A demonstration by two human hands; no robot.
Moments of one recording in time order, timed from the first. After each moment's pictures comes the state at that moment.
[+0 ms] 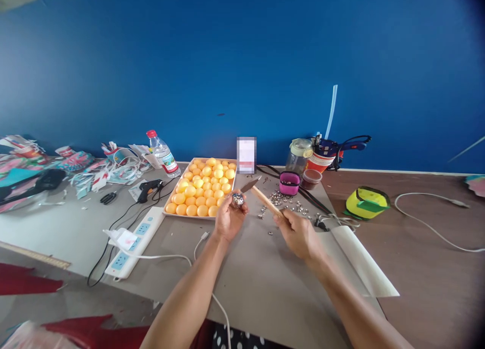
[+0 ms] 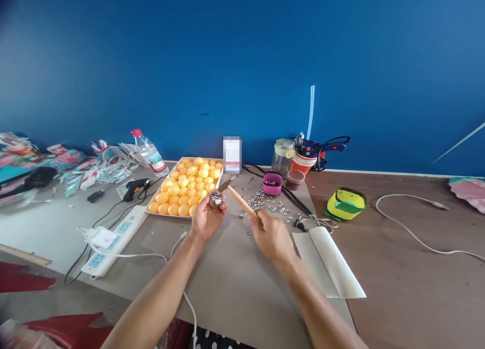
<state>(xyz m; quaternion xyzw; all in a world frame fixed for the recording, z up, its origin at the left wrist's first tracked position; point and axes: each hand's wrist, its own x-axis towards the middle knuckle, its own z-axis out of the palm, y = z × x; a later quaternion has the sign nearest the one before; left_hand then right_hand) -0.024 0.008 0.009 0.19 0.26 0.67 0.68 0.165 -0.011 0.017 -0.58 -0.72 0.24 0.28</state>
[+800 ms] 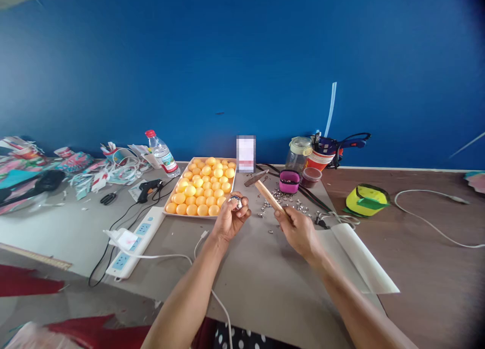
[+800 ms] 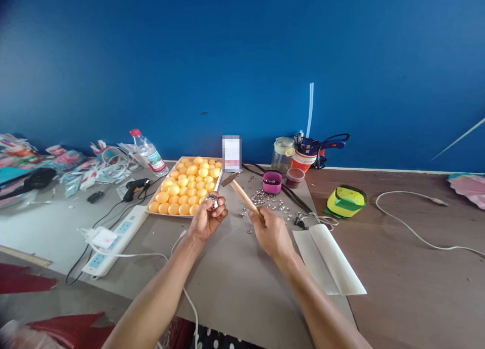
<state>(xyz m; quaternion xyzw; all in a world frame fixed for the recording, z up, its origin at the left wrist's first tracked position) -0.025 -0.003 0.020 0.24 0.23 0.62 0.71 0.165 -0.009 0.015 -0.57 -0.69 0.28 0.34</state>
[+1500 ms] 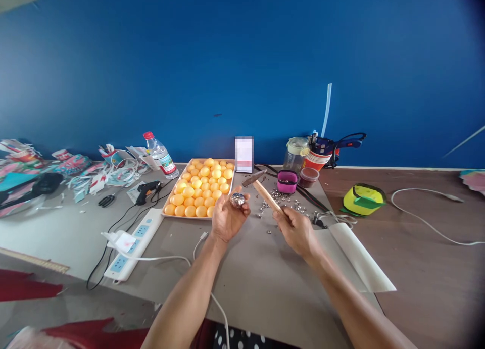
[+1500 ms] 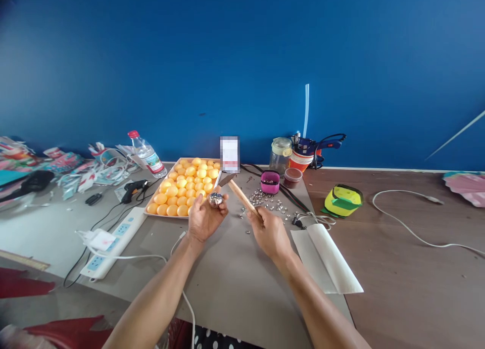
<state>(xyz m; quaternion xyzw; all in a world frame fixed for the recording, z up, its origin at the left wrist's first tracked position) -0.023 0.001 0.020 0.19 0.20 0.62 0.73 0.166 -0.007 0.014 -0.56 -0.69 0.30 0.35</state>
